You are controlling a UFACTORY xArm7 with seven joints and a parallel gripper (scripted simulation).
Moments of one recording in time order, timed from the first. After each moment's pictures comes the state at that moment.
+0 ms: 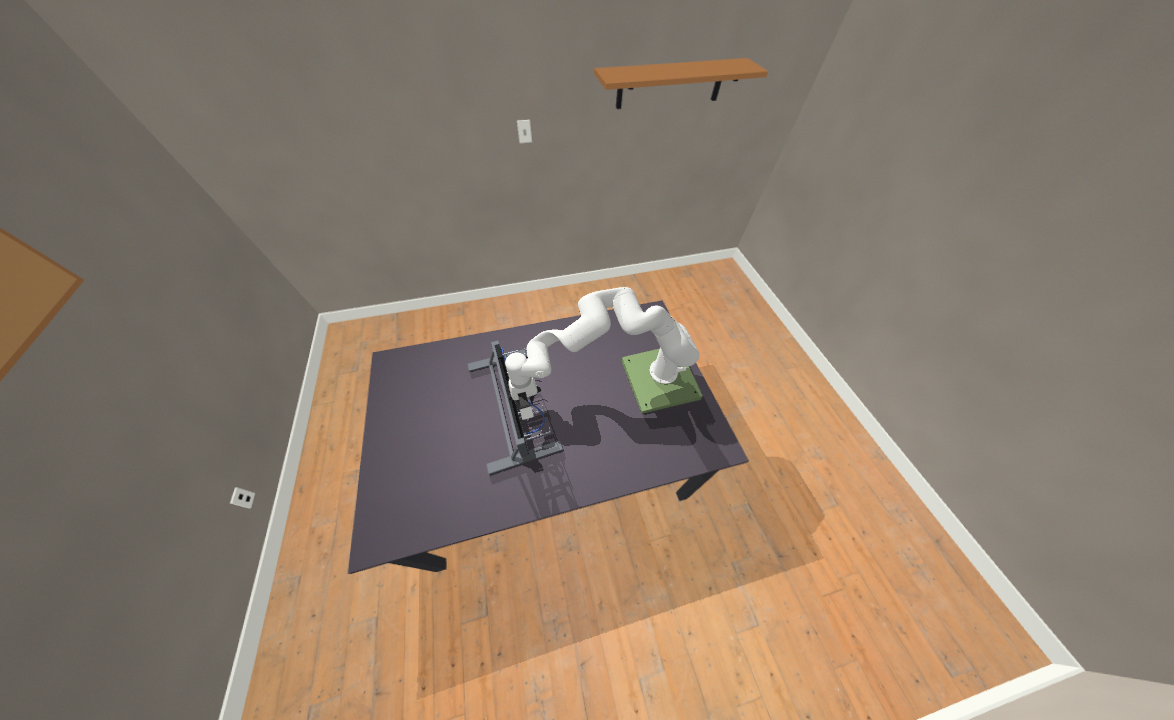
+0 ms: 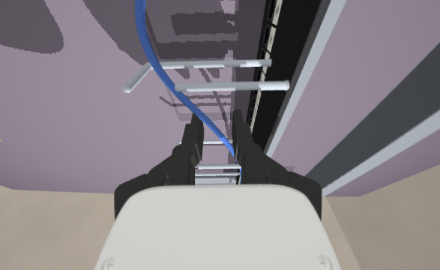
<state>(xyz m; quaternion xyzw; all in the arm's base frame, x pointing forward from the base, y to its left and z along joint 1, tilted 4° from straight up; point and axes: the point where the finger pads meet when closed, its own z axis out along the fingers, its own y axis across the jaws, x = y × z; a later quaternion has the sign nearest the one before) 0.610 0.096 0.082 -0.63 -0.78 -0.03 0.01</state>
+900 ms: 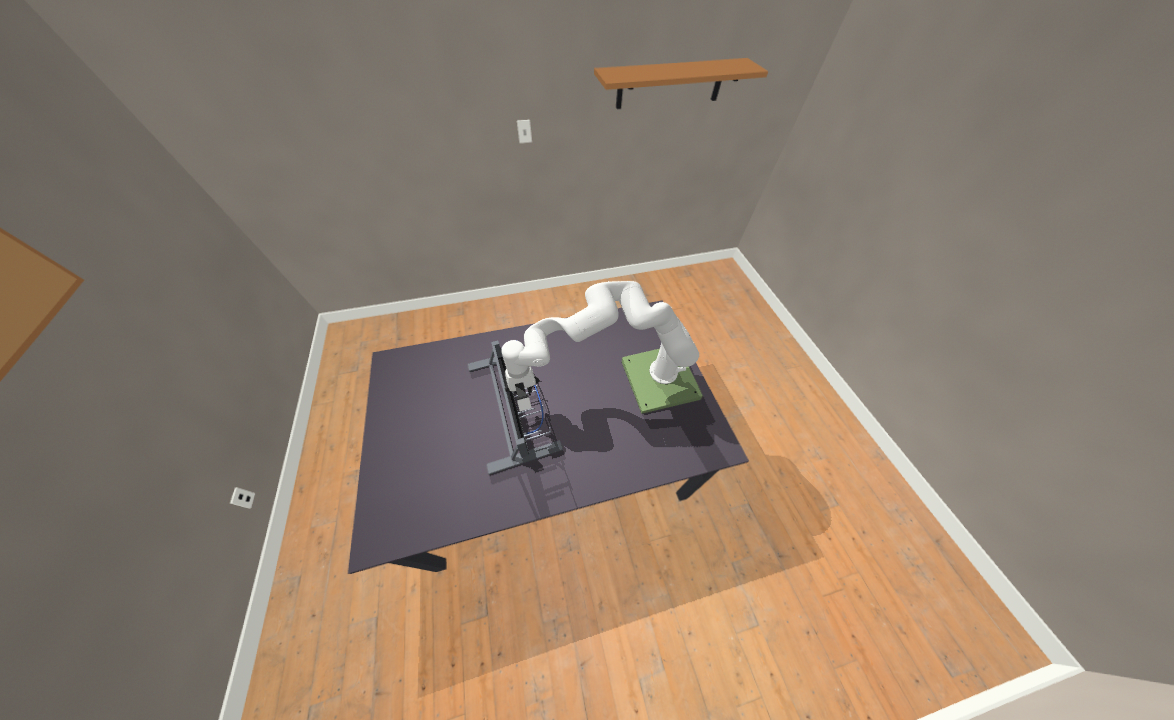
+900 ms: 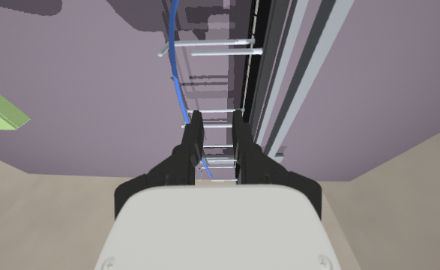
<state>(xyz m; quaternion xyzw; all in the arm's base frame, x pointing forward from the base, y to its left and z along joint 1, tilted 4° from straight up) 0.608 0.092 0.152 -0.63 -0.78 -0.03 0.01</state>
